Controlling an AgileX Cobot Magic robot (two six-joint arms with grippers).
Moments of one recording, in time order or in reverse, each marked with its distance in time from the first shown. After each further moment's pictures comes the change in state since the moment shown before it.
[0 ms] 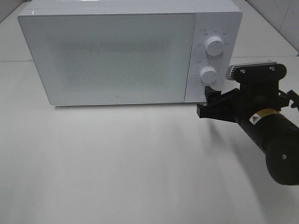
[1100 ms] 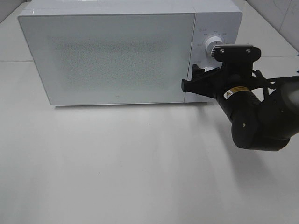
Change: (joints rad) left arm 0.000 0.000 0.000 0.000 0.000 0.000; right arm -0.045 0.162 -0.256 -0.004 -0.001 0.023
